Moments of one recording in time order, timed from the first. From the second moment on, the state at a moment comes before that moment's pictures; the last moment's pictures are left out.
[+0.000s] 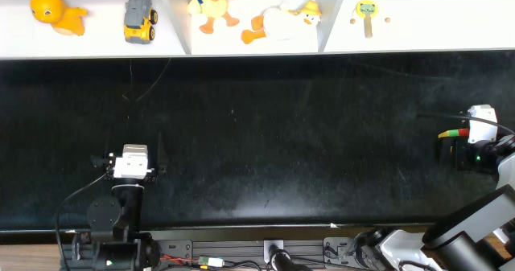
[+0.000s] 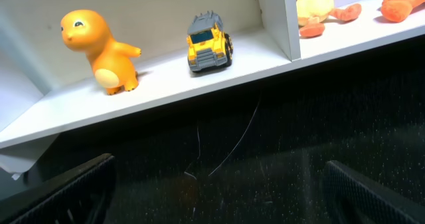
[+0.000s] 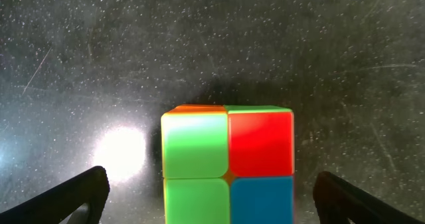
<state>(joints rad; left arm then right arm) 0.03 0.01 0.02 -0.09 0.01 0.29 -0.89 1.60 0.96 -0.67 -0.33 -0.92</state>
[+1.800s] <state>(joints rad) 0.03 0.01 0.02 -0.09 0.01 0.29 -0.69 1.45 1.12 -0.52 -0.33 -0.57</state>
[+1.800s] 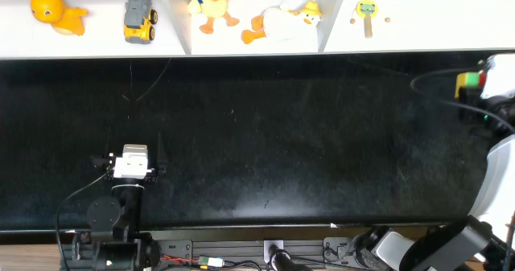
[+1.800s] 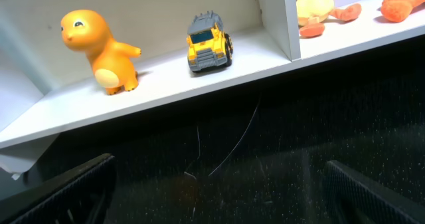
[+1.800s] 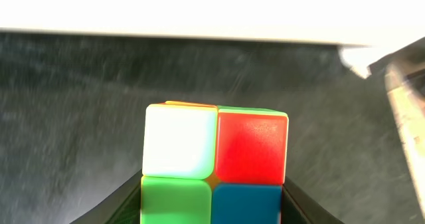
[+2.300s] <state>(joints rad) 0.03 0.01 0.02 -0.09 0.01 0.29 -0.53 1.70 1.36 -0.50 -0.33 -0.47</state>
